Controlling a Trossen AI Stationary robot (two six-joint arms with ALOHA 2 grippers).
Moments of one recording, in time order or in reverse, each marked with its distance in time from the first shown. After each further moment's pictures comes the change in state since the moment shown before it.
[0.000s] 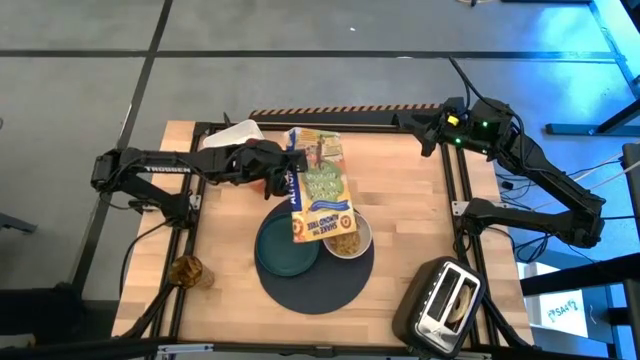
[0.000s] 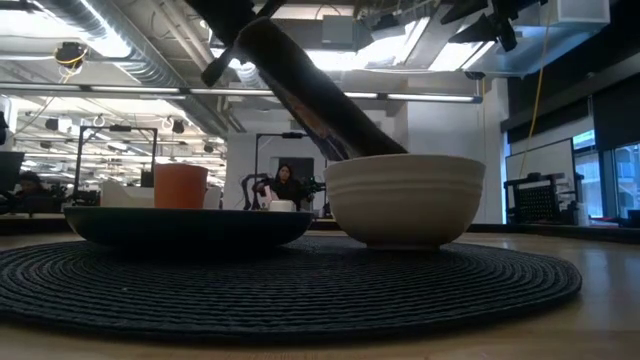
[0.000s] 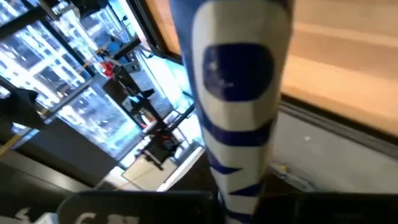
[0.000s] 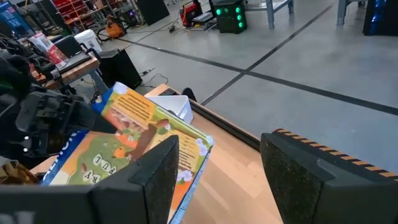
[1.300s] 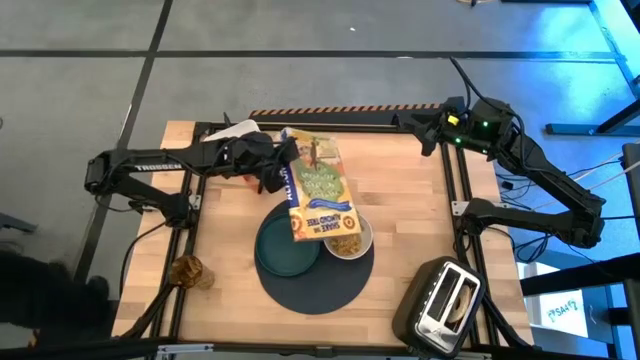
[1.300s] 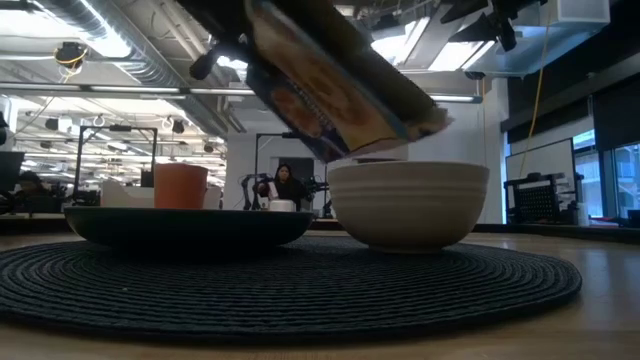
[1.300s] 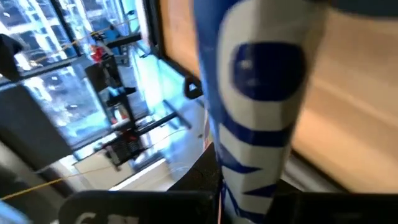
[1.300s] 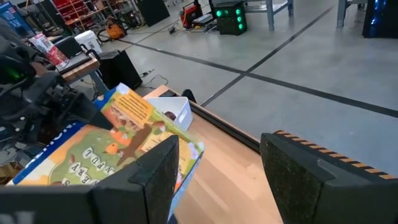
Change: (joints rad) left arm 0.060 -0.073 0.000 -0.105 0.129 -0.302; right arm -0.001 0.000 0.000 0.008 0.001 -0.005
